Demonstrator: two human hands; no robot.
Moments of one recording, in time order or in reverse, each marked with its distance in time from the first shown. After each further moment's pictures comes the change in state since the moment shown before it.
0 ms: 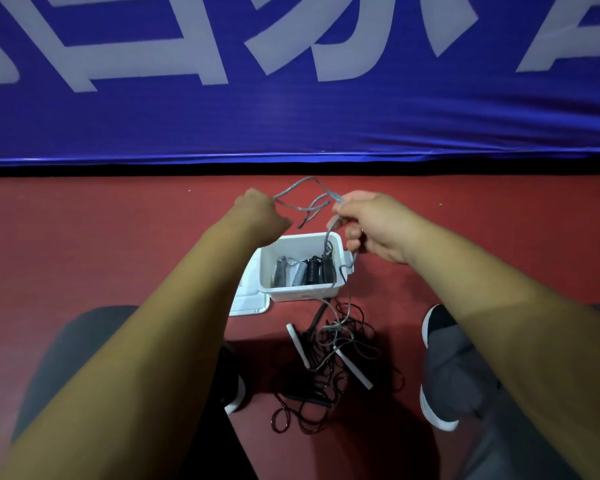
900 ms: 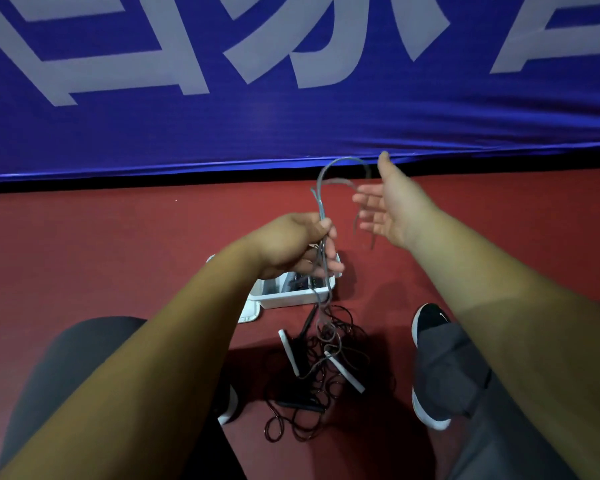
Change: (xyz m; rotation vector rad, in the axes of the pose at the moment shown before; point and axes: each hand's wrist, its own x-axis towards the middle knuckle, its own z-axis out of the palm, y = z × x) left_hand -0.015 0.043 0.047 -1.000 -0.595 0.284; right_hand 0.013 -0.023 -0.054 0.137 0.348 0.093
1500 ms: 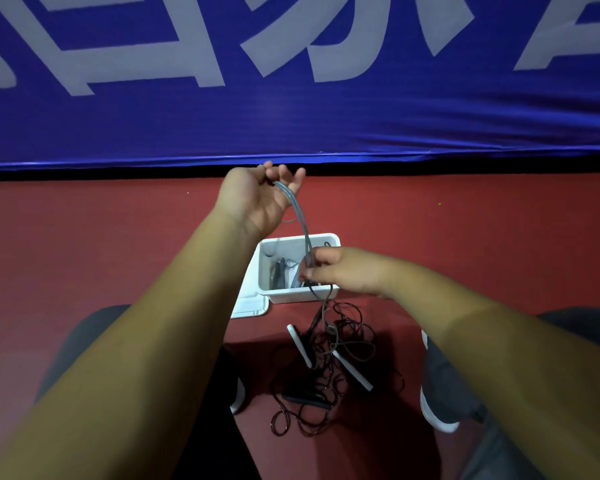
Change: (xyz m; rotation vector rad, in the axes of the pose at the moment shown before) left_hand -0.004 0.038 -0.055 -1.202 0.397 0.233; right_hand -0.017 0.092 0.039 -0.918 -0.609 -0.267
